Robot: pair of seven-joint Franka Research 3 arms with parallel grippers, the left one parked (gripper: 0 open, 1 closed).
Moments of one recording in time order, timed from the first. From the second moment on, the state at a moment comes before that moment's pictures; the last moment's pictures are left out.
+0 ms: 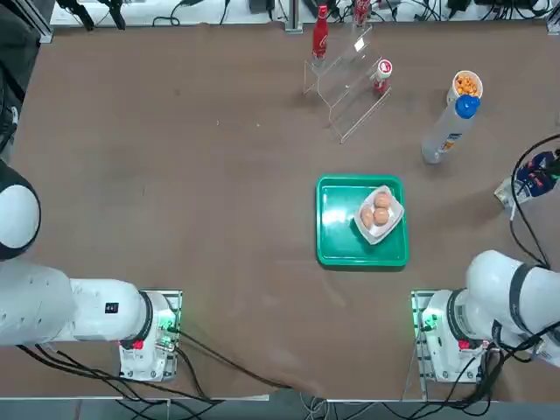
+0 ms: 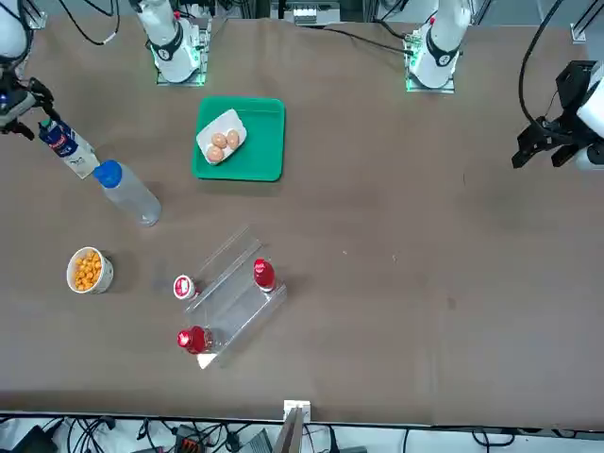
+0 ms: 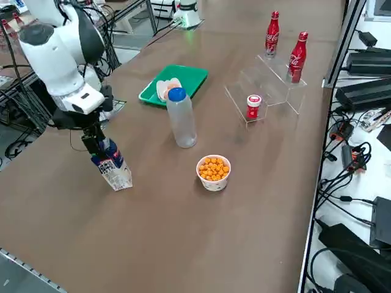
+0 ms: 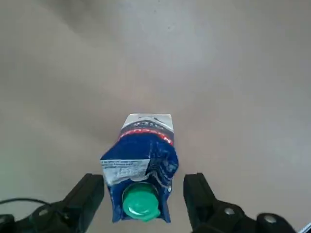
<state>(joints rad) -0.65 -0.20 -0.05 -2.49 -0.07 2.32 -1.35</state>
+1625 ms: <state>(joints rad) -0.66 -0.14 -0.05 -2.53 -0.07 2.42 -1.36</state>
